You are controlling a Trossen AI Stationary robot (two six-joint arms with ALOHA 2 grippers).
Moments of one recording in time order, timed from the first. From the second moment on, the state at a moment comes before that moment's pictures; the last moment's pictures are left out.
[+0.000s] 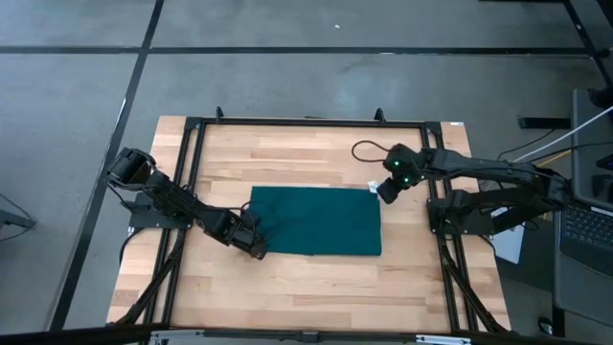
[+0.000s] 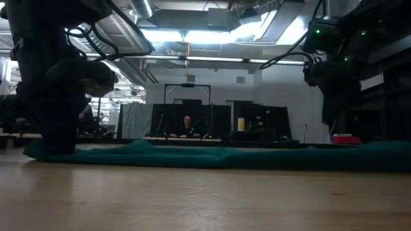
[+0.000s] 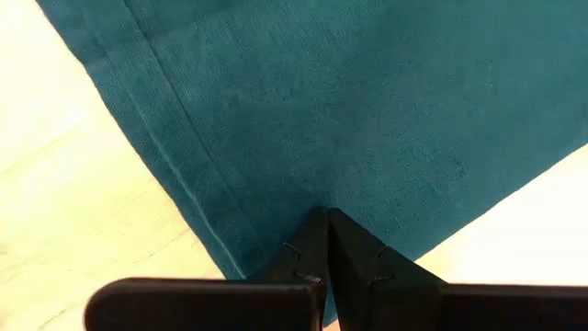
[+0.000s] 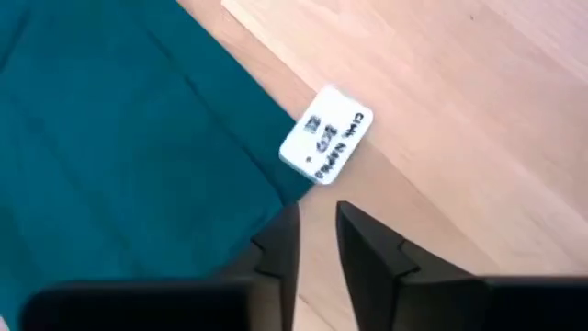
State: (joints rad) left arm -0.42 1.55 0.73 -0.47 -0.19 -1.44; right arm -0.38 1.06 0.61 -0.73 -0.07 0.45
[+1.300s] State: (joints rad) left arm -0.29 1.14 0.74 -0.66 -0.53 -1.25; right arm -0.37 1.13 0.42 -0.47 -0.24 0.59
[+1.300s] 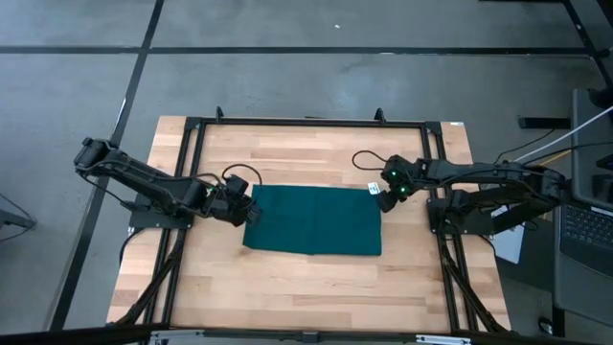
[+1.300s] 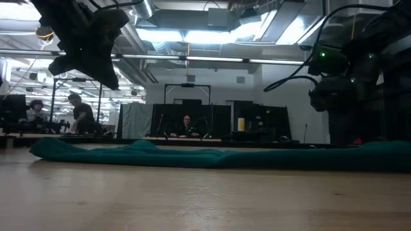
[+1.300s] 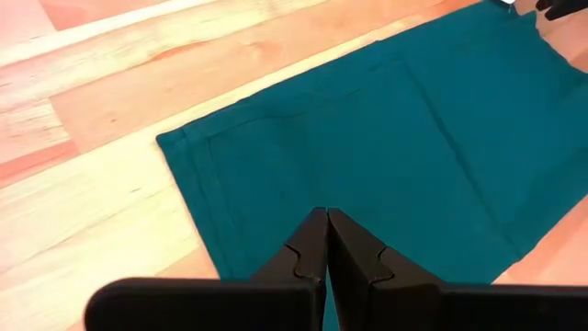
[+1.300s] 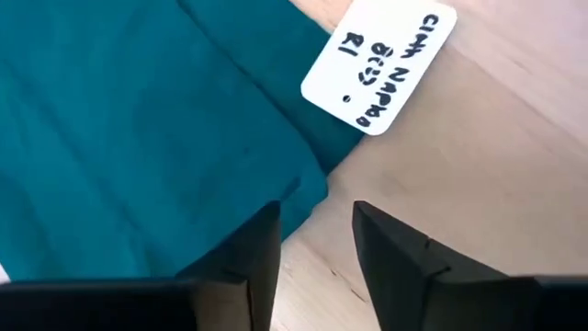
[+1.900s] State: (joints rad) left arm -0.29 1.14 0.74 -0.66 -0.53 -1.25; right arm -0.37 1.14 0.41 -0.42 -0.27 0.55
